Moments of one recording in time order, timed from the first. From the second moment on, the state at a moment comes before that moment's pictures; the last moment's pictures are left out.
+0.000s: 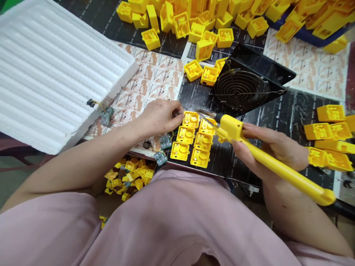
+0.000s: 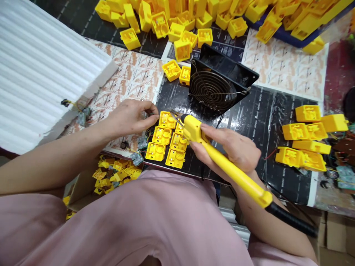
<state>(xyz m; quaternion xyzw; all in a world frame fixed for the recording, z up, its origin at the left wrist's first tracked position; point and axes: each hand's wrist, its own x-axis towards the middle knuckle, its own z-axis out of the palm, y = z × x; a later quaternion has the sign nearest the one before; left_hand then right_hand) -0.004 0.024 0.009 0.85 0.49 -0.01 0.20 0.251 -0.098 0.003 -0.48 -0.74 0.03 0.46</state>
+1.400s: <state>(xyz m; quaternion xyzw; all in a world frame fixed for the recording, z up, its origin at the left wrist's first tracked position) 0.004 0.020 0.006 0.87 0.46 -0.07 0.14 0.250 -0.076 0.019 -0.33 -0.87 0.08 0.37</state>
